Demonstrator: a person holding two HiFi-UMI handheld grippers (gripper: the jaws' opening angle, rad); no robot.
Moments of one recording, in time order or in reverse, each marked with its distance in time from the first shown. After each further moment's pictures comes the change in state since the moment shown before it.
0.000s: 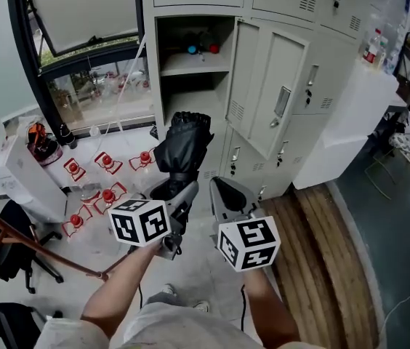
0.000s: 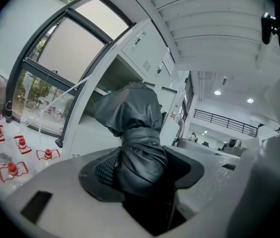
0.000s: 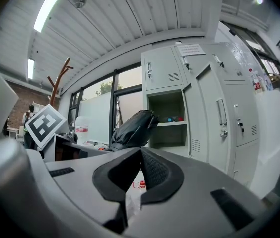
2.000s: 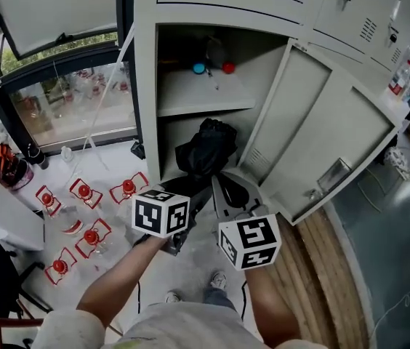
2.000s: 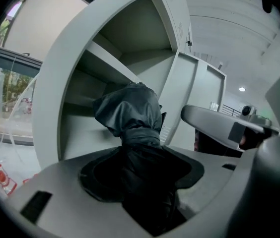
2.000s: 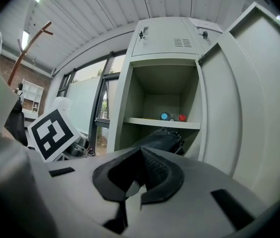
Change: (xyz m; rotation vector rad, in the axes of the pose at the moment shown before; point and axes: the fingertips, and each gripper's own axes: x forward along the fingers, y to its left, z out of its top) left arm 0.220 0.171 0.067 0.091 0.227 -0.110; right arm 0.262 -0.102 0.015 -0.145 0.059 -0.102
